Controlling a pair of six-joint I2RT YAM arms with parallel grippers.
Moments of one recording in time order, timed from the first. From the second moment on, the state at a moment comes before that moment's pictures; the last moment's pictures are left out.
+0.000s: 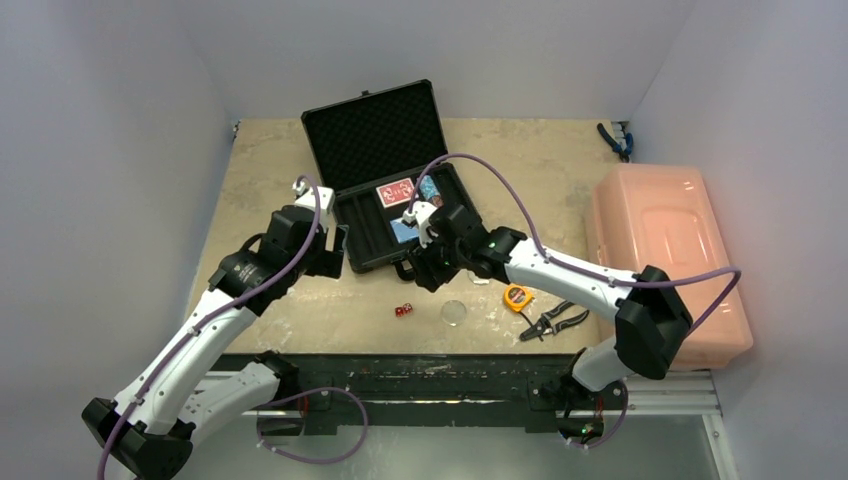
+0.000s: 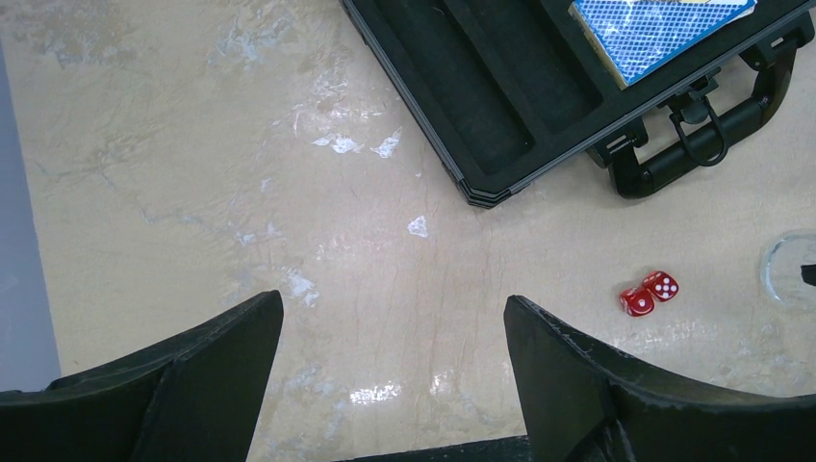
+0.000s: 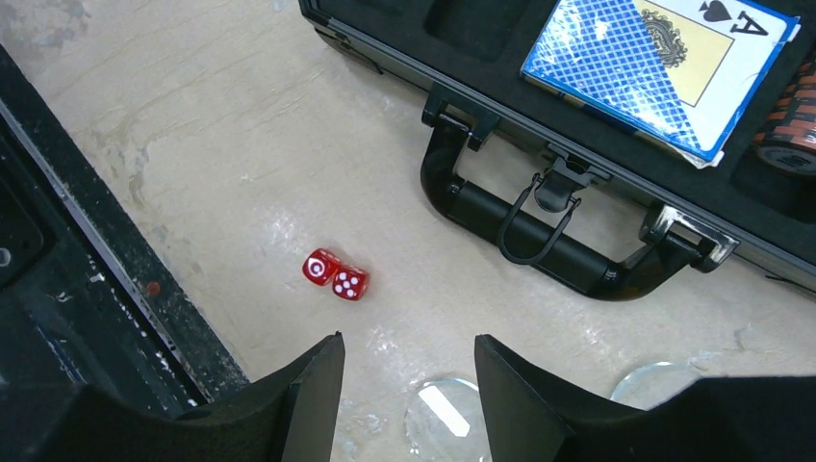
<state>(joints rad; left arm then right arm) -0.52 0.90 0.97 -0.83 -0.33 -0.18 0.87 1.50 1.10 -0.42 -0.10 0.11</state>
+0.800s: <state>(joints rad) -0.52 0.88 0.97 -0.83 -0.33 -0.18 0.99 1.65 1.03 -0.34 -0.07 0.16</state>
